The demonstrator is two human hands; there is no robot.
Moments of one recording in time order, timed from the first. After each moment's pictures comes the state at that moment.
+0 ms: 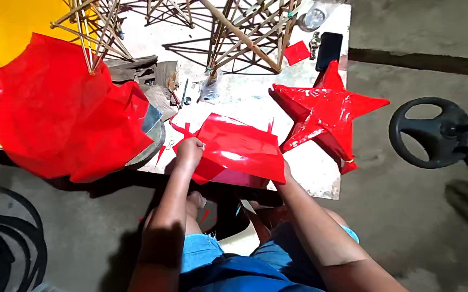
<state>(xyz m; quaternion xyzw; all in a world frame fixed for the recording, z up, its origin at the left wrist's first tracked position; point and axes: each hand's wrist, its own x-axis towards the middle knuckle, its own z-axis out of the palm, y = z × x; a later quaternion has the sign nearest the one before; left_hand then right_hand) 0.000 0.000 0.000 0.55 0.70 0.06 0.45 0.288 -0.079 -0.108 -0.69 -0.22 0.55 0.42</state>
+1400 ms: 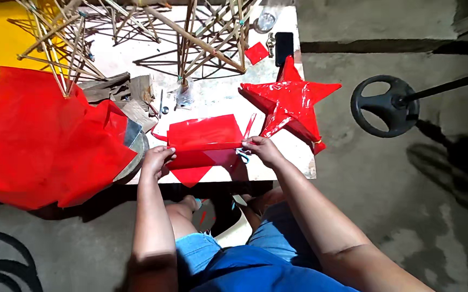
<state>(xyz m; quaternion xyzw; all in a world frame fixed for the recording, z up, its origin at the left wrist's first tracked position) -0.048 -0.002 -0.022 0.35 0.66 0.27 0.60 0.304 -0.038 -0.050 -0.66 -0.41 0.56 0.29</state>
